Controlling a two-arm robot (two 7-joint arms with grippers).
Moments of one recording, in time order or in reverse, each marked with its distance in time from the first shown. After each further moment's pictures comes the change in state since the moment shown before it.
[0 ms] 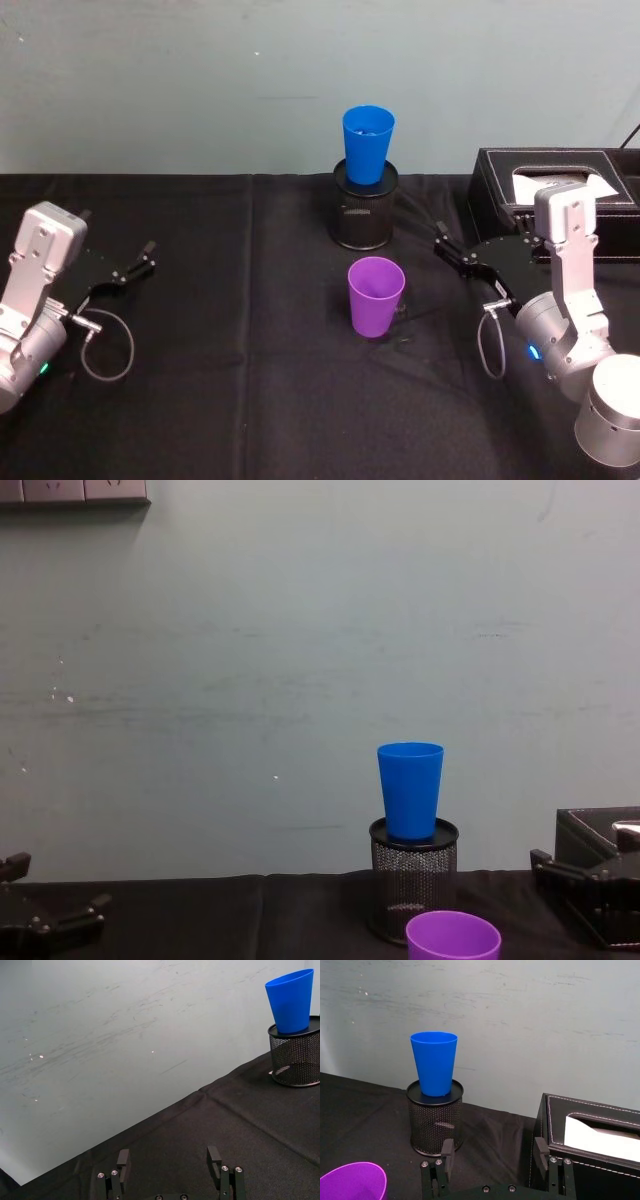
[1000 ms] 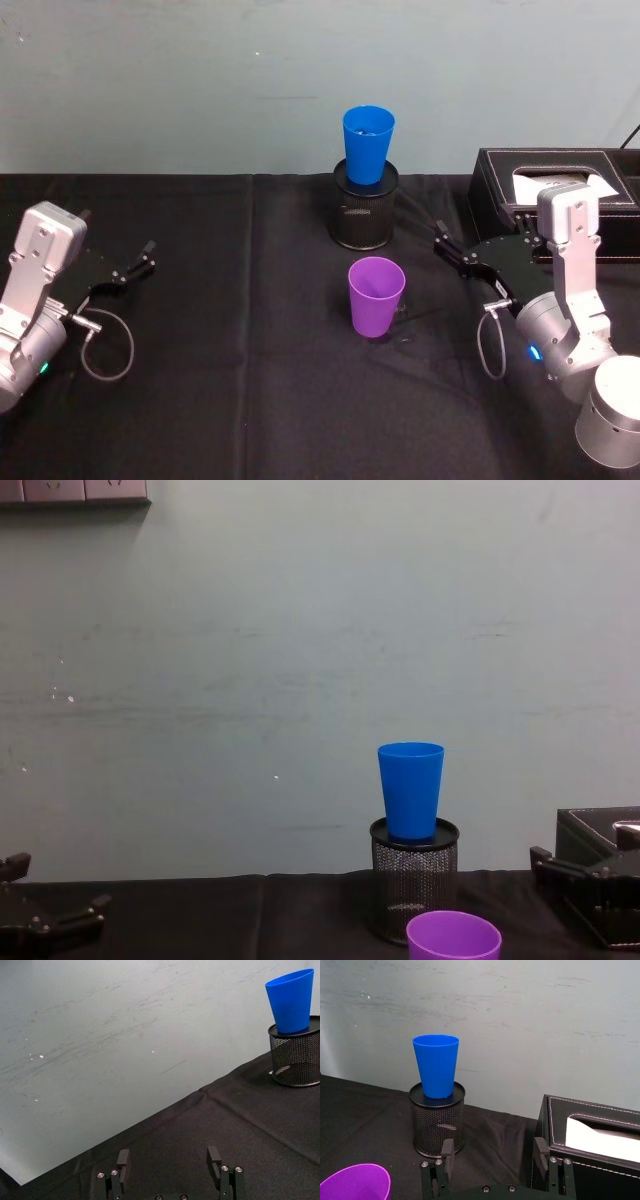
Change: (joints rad) left arm 0.000 0.000 0.000 0.000 0.000 0.000 0.000; right arm -0.006 0.001 0.001 -0.009 0.010 -0.003 0.004
